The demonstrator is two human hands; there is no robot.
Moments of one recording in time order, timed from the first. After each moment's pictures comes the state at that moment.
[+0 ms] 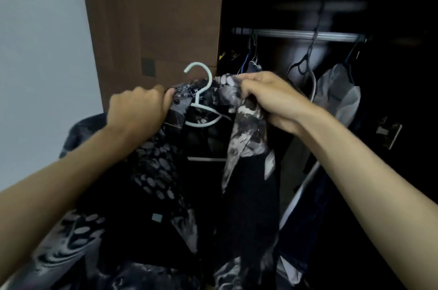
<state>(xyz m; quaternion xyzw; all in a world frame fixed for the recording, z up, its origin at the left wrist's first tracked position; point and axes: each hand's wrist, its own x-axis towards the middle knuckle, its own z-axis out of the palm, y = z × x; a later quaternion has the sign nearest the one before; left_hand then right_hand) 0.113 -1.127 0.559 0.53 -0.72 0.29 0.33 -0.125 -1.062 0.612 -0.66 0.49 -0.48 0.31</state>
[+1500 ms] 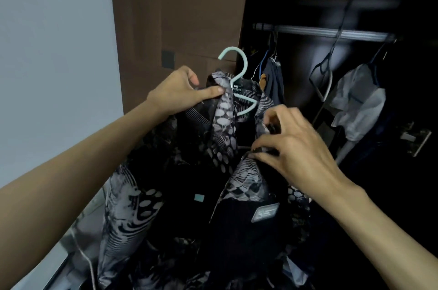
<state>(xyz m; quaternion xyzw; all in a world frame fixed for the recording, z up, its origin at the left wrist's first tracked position) 0.094 -1.129 0.586 0.50 -0.73 -0.19 0.42 -0.141 -1.006 0.535 -0.80 0.50 -0.24 -0.23</state>
